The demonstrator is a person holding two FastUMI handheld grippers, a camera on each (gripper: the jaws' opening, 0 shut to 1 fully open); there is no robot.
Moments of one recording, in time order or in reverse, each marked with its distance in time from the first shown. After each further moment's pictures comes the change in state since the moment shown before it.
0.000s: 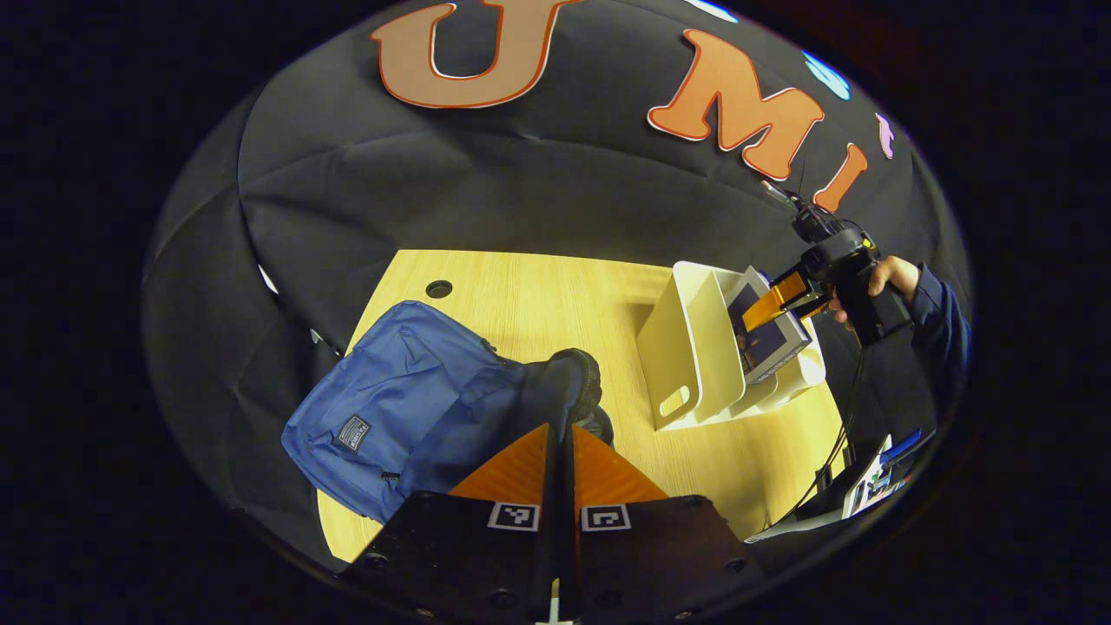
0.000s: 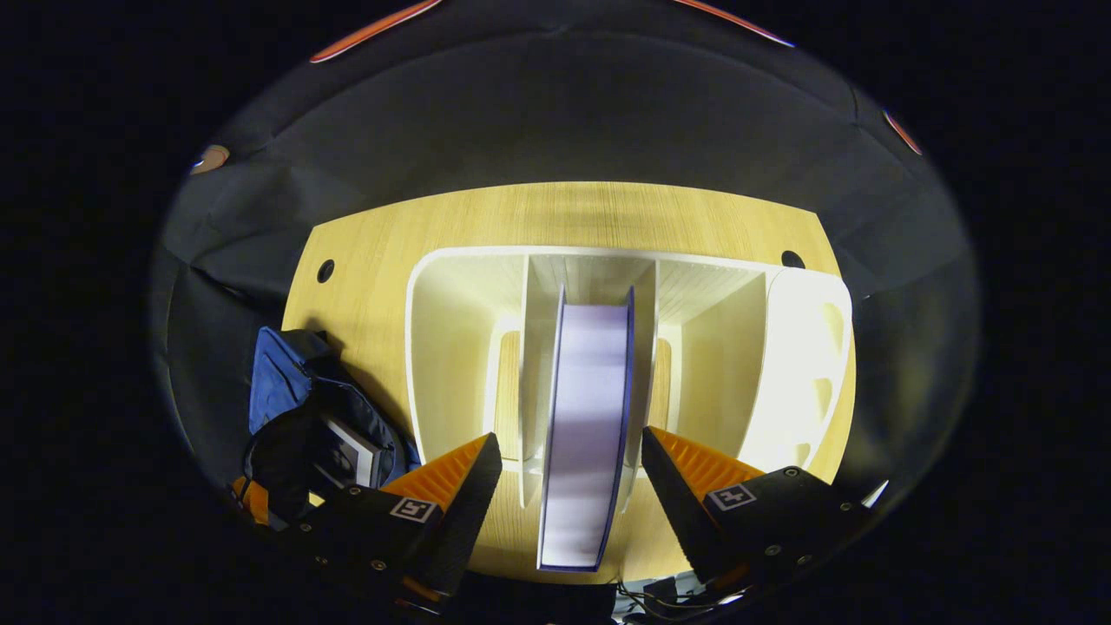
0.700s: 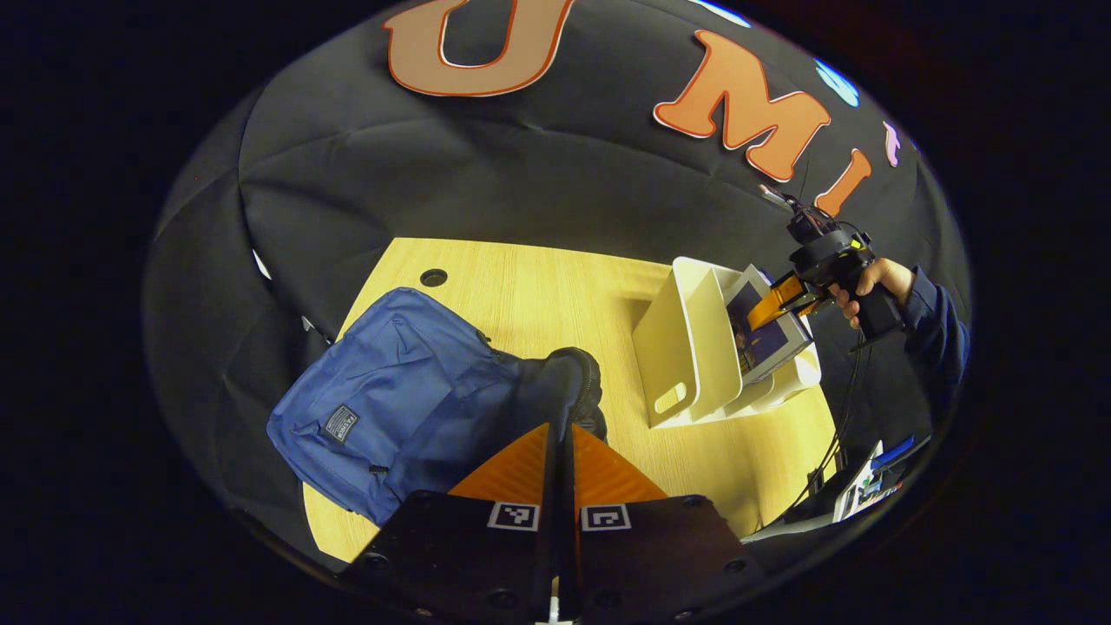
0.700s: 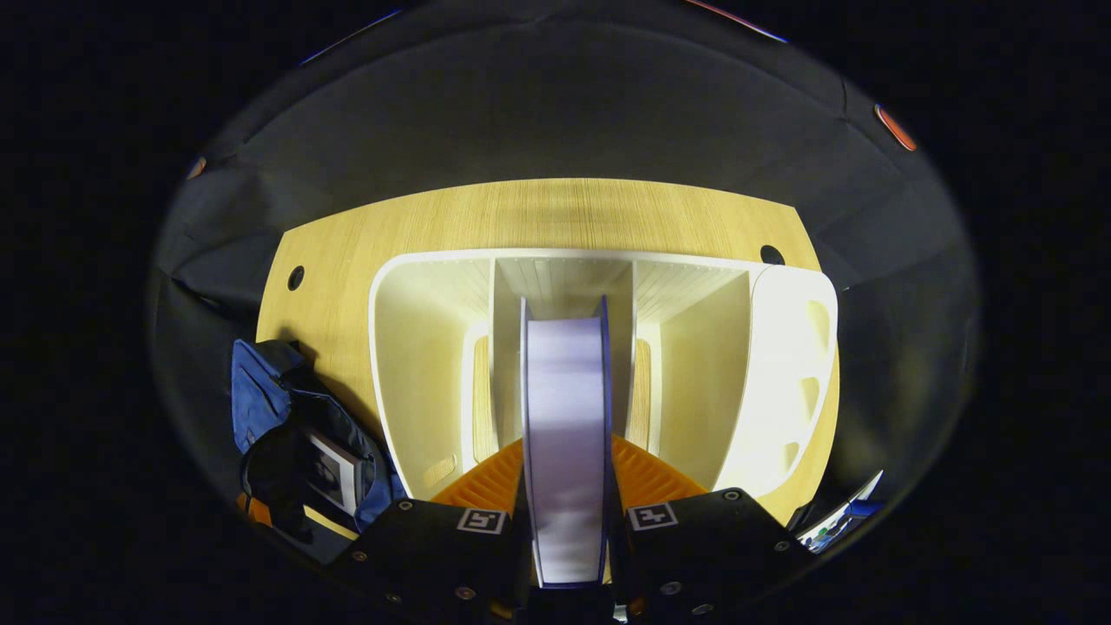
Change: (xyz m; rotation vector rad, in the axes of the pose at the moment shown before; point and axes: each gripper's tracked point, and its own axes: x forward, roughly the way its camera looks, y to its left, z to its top) left arm 0.009 -0.002 -0.008 -0.029 0.015 -0.026; right arm 0.005 -0.011 0.004 0.031 -0.013 -0.062
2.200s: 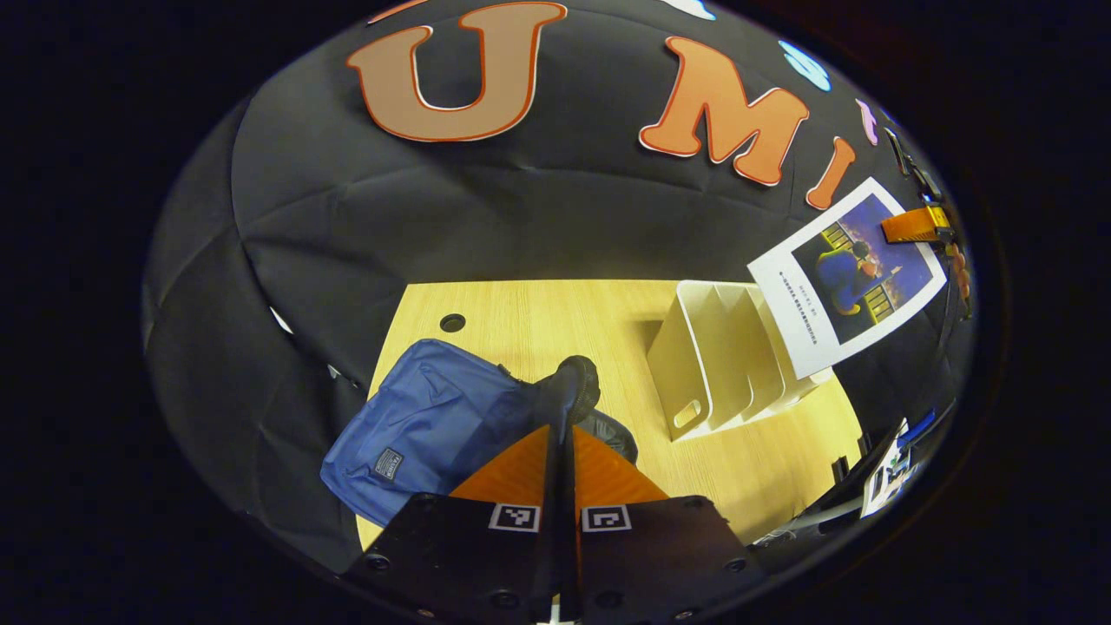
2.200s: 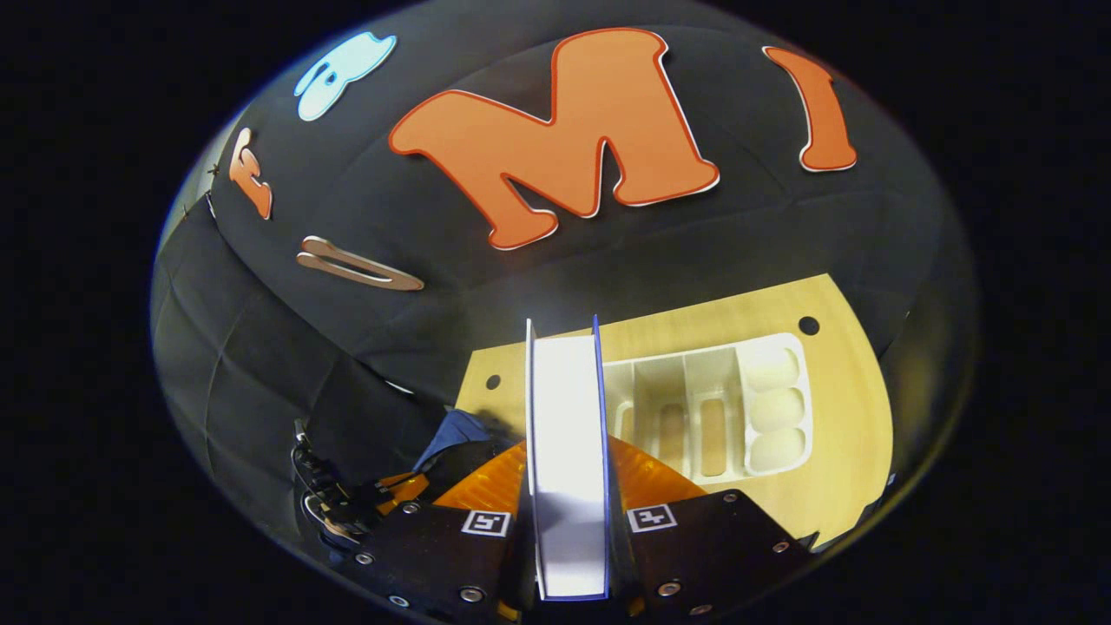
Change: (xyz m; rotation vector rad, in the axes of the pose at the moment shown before) left arm -0.032 0.017 0.048 0.134 -0.066 0.064; right arm -0.257 0.036 -0.030 0.120 -0.454 0.528
